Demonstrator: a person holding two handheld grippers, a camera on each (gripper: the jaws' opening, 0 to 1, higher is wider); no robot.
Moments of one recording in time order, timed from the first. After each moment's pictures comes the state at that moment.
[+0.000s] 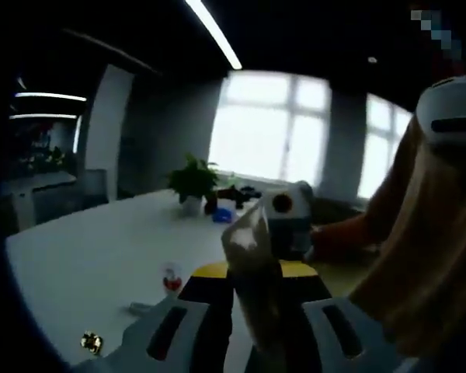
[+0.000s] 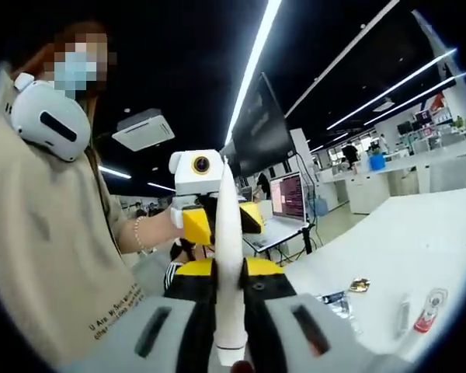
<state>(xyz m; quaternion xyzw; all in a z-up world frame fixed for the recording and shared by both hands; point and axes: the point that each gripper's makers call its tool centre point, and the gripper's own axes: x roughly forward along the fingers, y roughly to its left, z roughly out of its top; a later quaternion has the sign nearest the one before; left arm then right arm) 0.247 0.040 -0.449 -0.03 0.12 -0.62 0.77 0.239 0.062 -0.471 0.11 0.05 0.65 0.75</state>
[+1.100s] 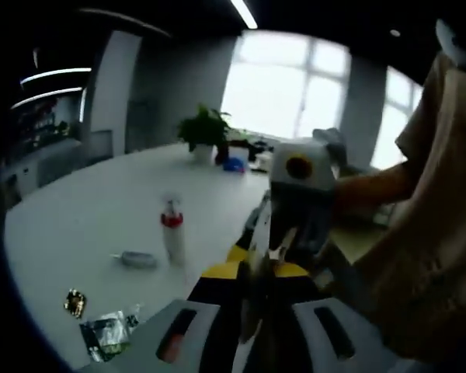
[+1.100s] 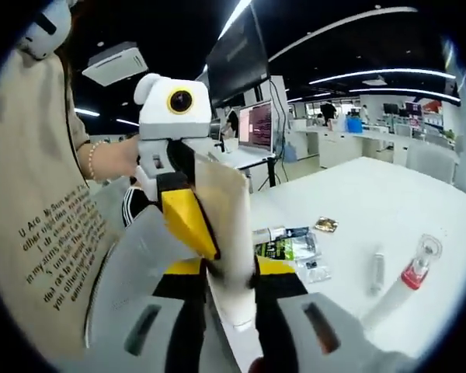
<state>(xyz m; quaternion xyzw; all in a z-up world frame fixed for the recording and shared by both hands) 0.257 0.024 -0.582 0.04 0.21 -0.60 0.77 0.258 0.058 -0.615 -0.04 0.18 0.58 0.79</state>
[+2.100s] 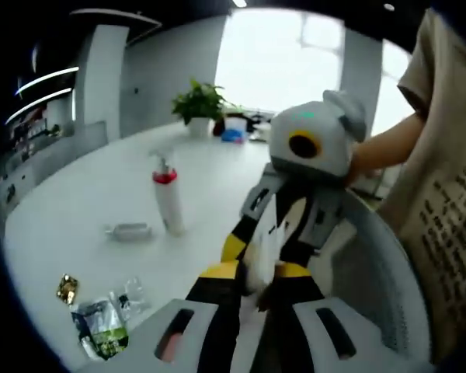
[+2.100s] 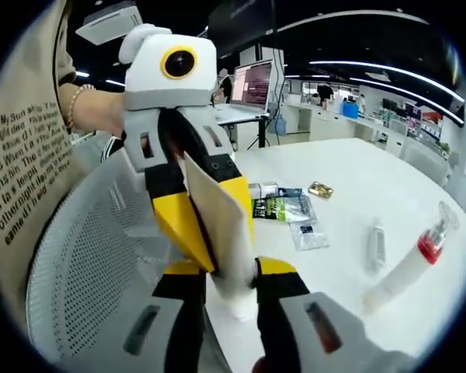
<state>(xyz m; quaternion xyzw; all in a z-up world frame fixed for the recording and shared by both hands) 0.253 0.030 -0.648 0.09 0.24 -0.60 0.76 0.257 0.059 -0.679 -0.14 0.22 0.55 0.79</state>
